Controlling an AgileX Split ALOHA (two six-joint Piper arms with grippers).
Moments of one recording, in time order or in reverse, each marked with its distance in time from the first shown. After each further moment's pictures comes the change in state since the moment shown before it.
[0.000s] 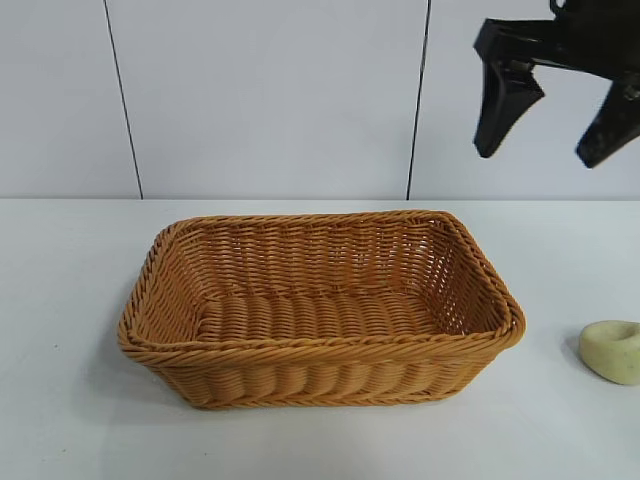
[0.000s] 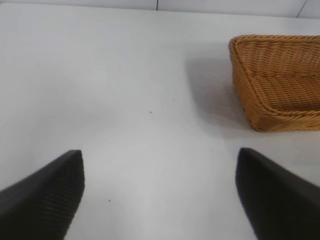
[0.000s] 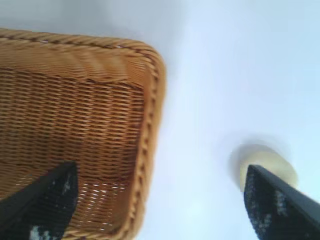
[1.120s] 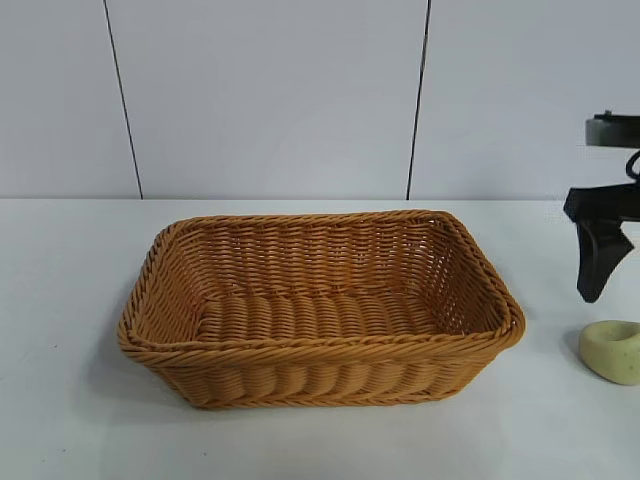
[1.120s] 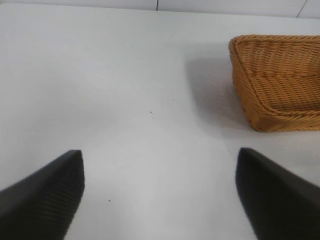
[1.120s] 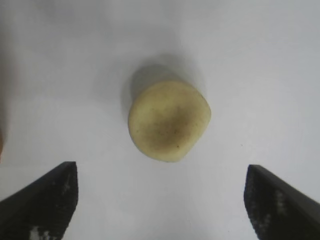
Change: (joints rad) left arm 0.000 0.000 0.000 0.000 0.000 0.000; right arm -0.178 0.218 0.181 -0.017 -0.147 -0.033
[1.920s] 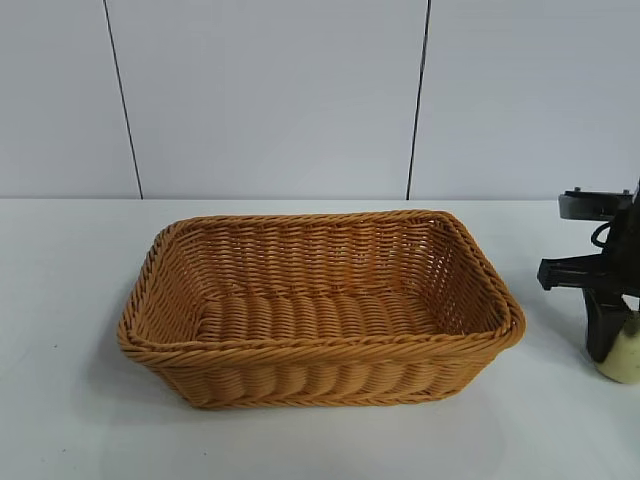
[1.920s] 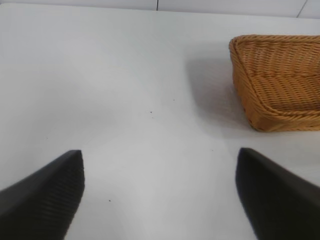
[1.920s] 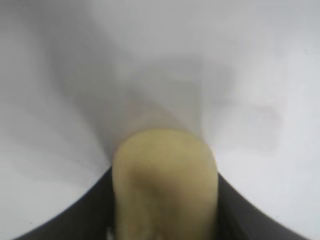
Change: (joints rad) left arm 0.000 0.000 0.000 0.001 0.000 0.000; right arm -0.003 0.147 0.000 -0.018 -0.096 0.028
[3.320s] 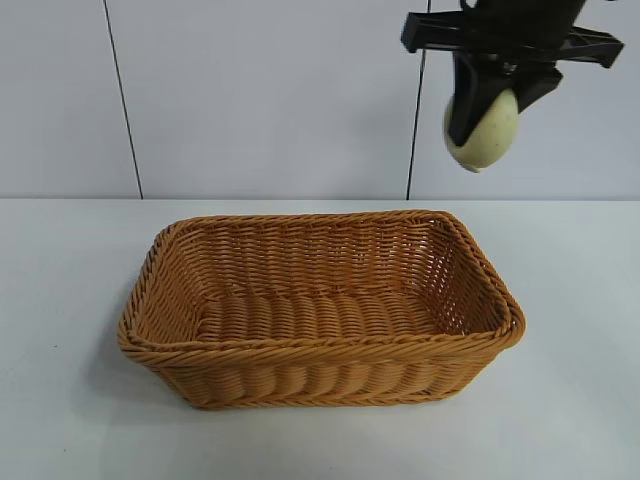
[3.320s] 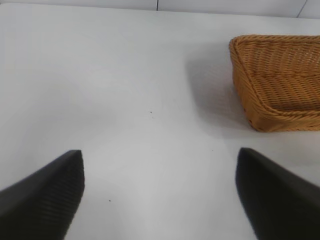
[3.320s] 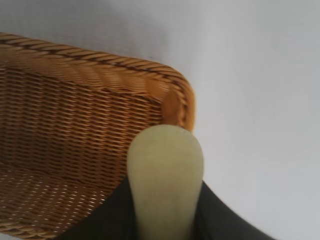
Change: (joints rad) left arm 0.000 0.000 0.000 0.000 0.000 0.000; right arm 0.414 -0.172 -0.450 0.039 0.322 0.032
